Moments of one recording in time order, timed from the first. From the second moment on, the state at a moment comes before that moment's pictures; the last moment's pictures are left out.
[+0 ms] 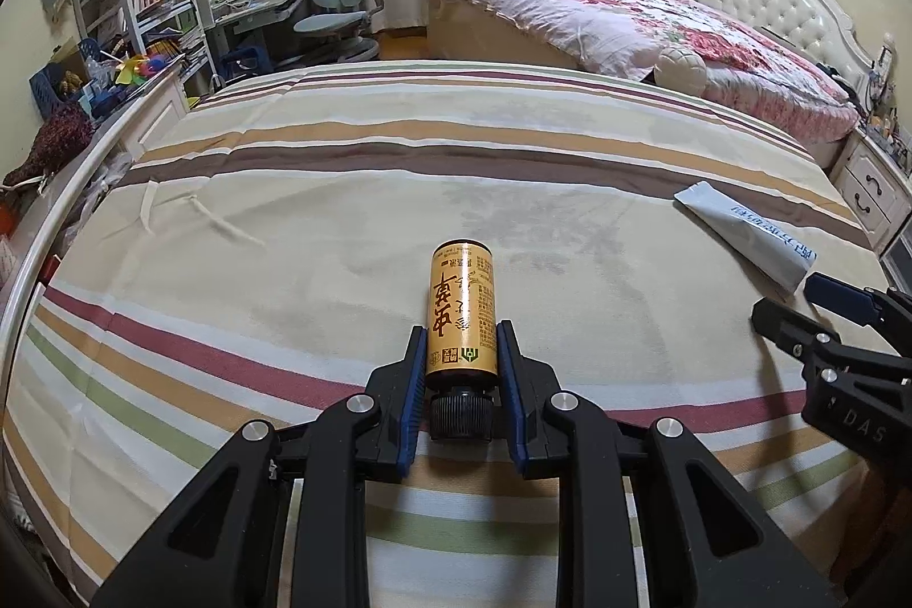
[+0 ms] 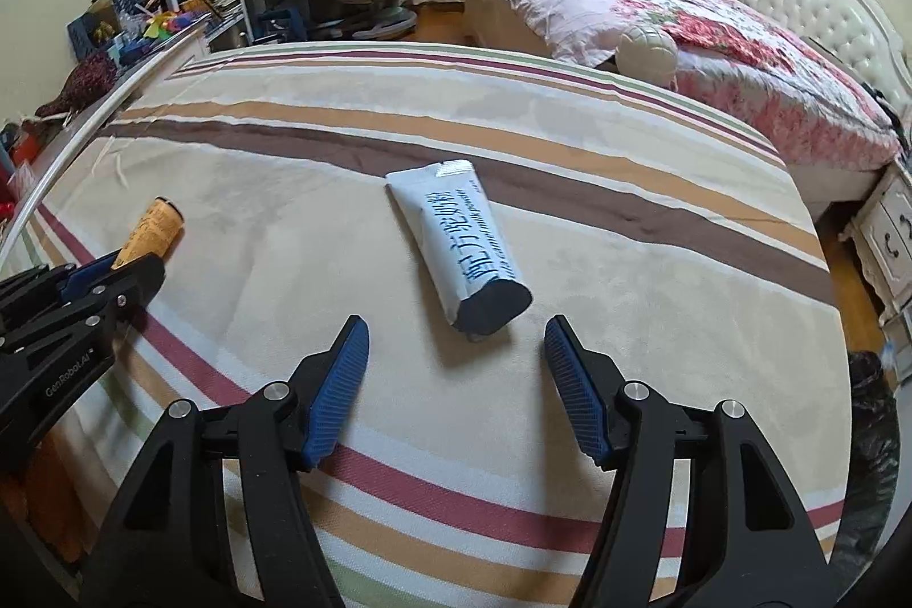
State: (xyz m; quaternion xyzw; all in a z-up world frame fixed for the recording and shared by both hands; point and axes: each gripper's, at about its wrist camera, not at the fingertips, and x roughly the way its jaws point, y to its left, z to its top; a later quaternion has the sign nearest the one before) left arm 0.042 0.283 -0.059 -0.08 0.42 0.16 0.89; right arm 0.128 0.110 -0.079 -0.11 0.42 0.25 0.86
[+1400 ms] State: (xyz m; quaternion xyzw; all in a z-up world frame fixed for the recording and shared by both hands) left arm 0.036 0.254 -0.055 -0.06 0.41 0.14 0.90; right arm 0.110 0.074 -0.076 -0.07 0.42 0.23 0.88
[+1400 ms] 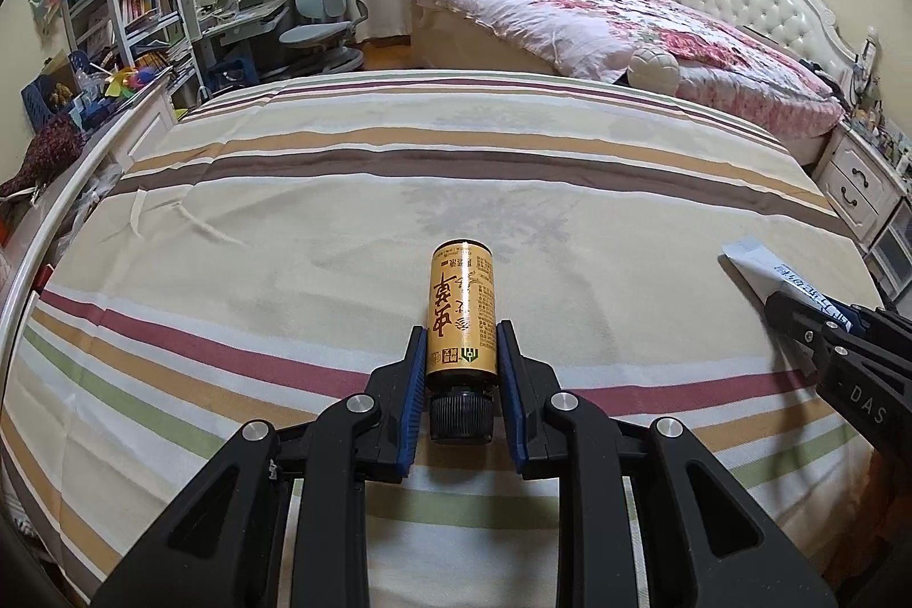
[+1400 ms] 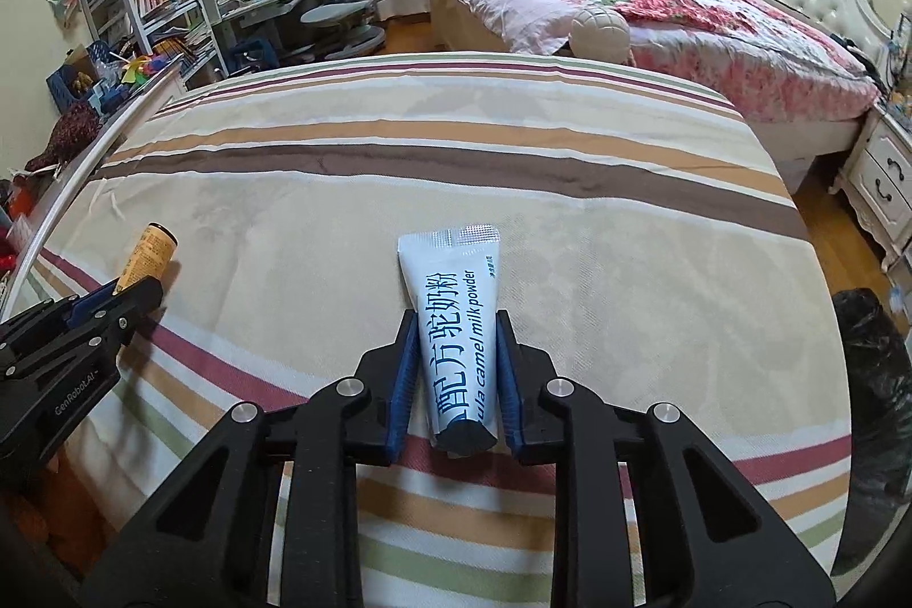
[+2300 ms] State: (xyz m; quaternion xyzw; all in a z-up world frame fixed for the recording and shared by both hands) left arm 0.055 0.102 -0.027 -0.01 0.37 0.00 0.93; right arm 0.093 -0.070 -0.055 0.00 0.38 0.11 0.92
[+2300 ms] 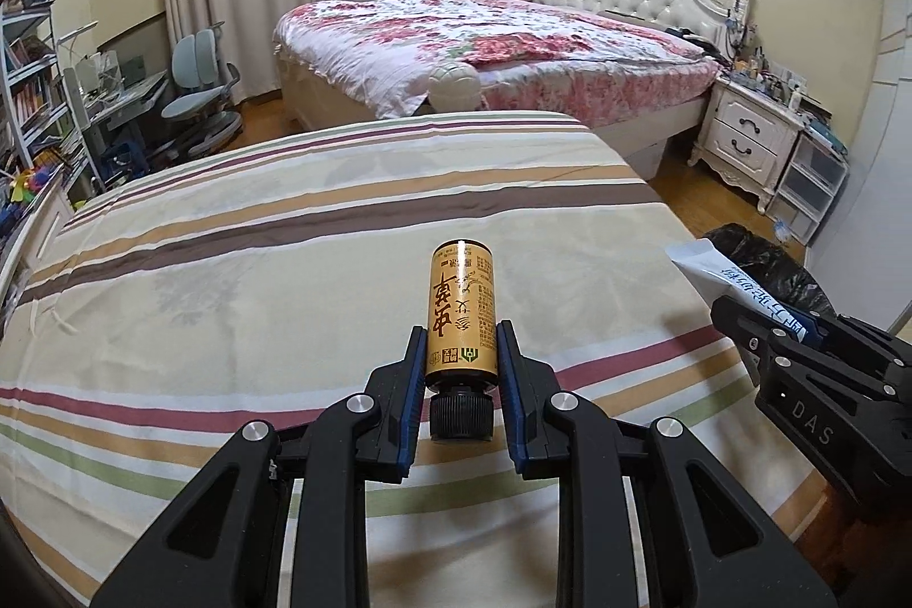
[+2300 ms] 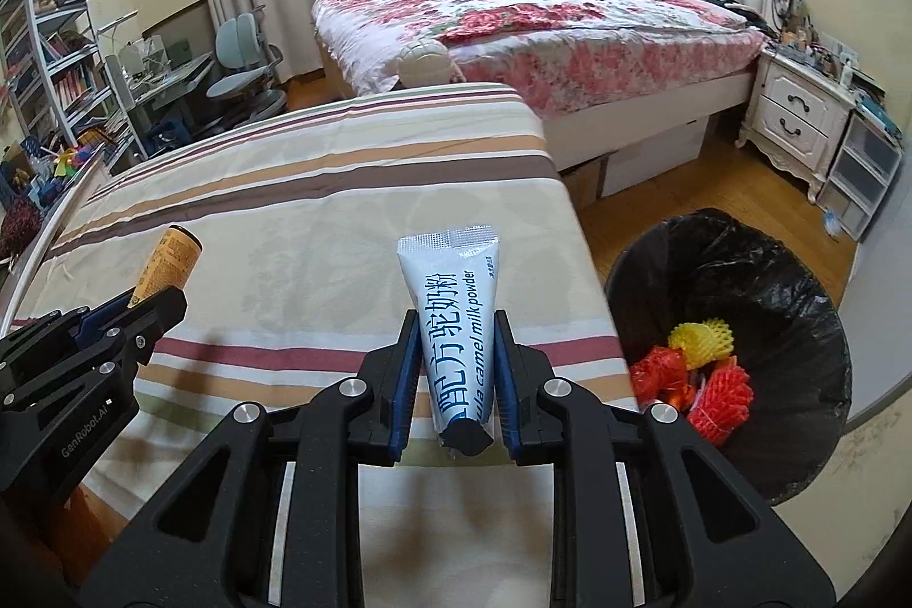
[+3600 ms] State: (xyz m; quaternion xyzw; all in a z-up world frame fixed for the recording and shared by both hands) left arm 0.134 -0.104 -0.034 0.08 0.35 -0.15 0.92; right arm 0.128 -0.259 -0.073 0.07 0.36 -0.09 0.92
